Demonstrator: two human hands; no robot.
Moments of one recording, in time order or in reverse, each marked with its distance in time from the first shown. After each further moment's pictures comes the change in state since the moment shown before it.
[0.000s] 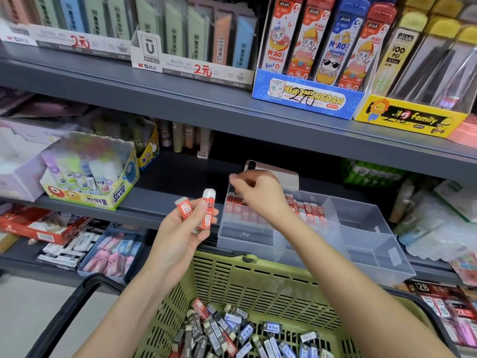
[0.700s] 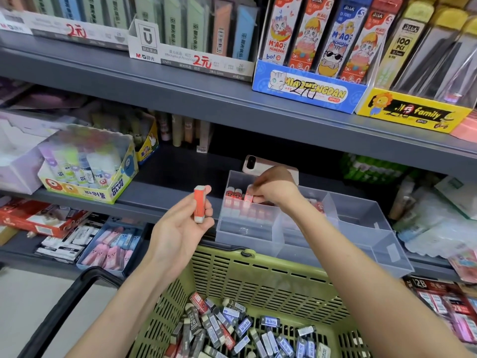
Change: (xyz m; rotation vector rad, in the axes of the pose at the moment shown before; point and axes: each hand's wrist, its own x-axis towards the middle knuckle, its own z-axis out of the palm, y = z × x) left_hand 0.005 -0.005 -0.004 -0.214 -0.120 0.004; right_hand 0.026 0.032 -0.015 0.137 -0.125 0.389
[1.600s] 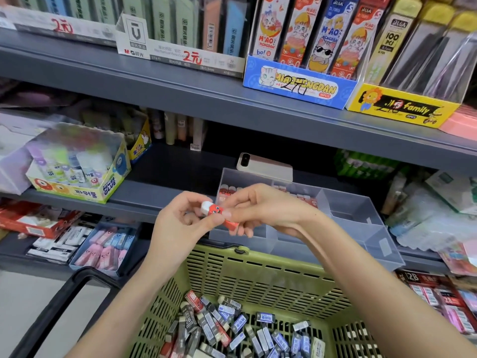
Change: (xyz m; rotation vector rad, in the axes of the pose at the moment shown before) left_hand -0.007 -0.005 0.008 0.785 0.032 0.365; right_hand -0.075 -0.010 -0.011 0.208 -0.689 -0.243
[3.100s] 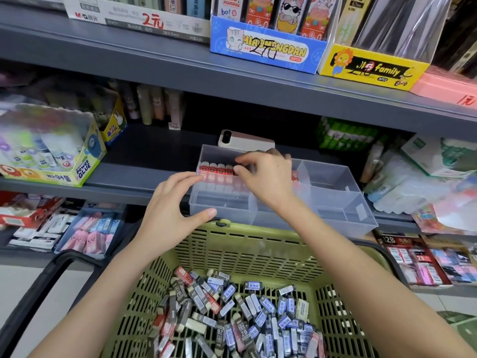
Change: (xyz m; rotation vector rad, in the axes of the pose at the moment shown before) left_hand -0.002 -0.009 0.002 0.730 -0.232 0.155; right_hand 0.008 0.043 -0.020 -0.974 0.931 -0.017
